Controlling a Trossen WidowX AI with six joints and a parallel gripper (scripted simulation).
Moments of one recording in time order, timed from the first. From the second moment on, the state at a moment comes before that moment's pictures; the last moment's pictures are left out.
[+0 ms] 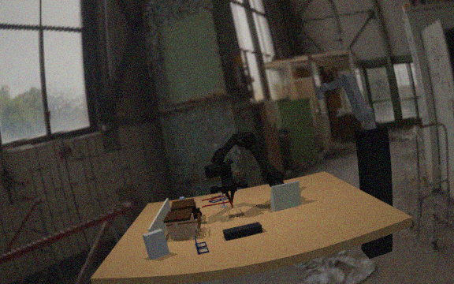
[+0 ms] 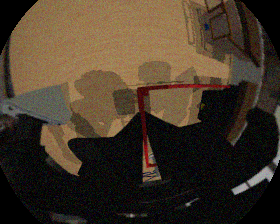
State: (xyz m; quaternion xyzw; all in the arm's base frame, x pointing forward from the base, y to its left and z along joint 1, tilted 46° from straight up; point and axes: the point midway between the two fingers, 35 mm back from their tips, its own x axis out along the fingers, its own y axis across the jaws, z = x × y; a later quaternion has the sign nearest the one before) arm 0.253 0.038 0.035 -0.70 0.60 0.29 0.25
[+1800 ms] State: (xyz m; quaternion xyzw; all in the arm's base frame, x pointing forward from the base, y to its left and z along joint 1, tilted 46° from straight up) arm 0.312 0.045 0.032 -0.71 0.60 0.29 0.25
